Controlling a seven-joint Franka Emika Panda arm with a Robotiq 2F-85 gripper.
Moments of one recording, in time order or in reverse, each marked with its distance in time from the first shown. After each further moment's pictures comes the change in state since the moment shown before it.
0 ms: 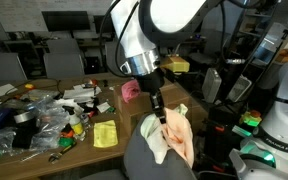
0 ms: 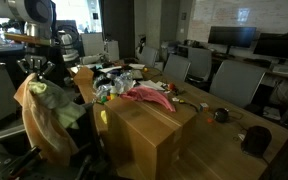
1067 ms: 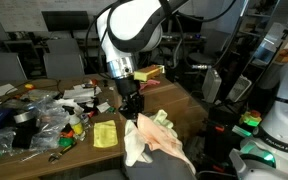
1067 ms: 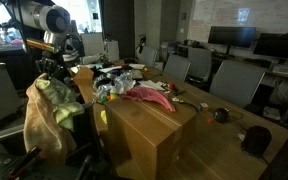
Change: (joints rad) arm -0.038 0.219 -0.023 0.188 0.129 0.074 0.263
